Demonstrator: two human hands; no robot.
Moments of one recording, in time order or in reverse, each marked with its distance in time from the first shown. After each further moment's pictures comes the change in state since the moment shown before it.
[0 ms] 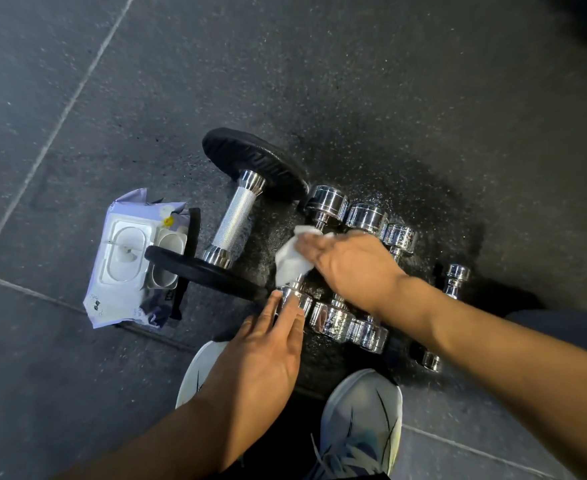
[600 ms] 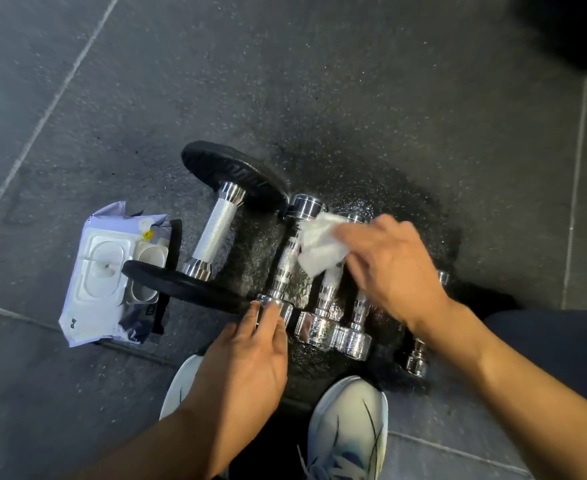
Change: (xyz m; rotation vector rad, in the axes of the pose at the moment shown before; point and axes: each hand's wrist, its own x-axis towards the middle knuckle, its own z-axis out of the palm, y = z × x) left_hand 0.007 0.005 -0.022 0.018 -0.013 -0.018; right_hand -0.049 0.042 0.021 0.218 0.562 0.238
